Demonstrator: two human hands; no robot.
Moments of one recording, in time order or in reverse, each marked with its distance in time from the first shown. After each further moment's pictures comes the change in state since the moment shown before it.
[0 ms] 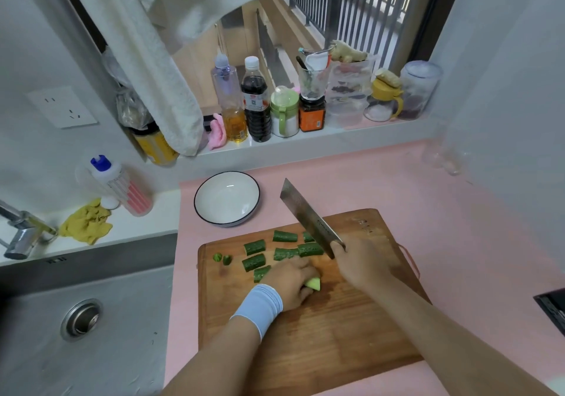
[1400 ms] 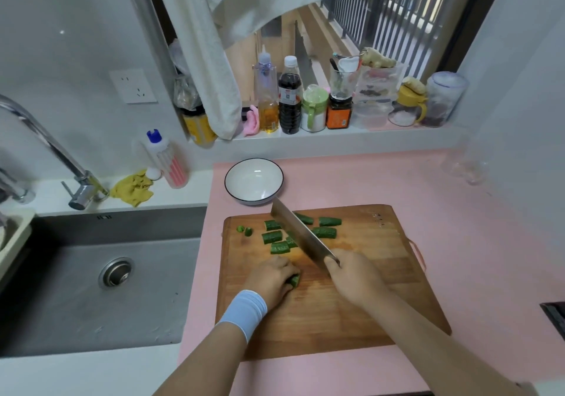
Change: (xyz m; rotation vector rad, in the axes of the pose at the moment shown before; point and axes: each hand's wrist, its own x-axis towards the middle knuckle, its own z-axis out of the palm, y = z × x) left_hand -0.094 0.011 0.020 0.013 0.248 -0.192; right_hand -0.074 -0.009 0.019 -0.034 -0.159 -0.188
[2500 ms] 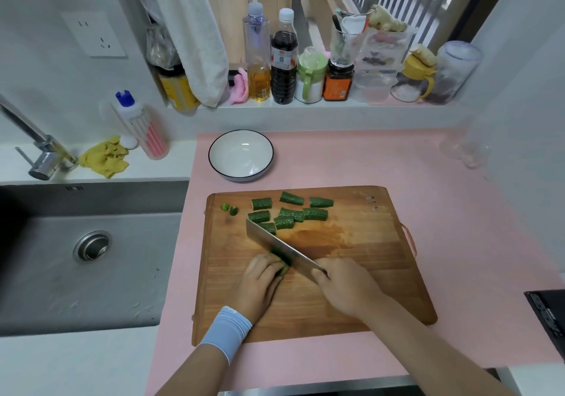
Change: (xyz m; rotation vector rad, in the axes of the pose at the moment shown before) left_hand -0.032 0.004 0.061 -0.219 0.477 0.048; right_hand -0.011 0.015 0.013 -0.095 -0.197 -0.093
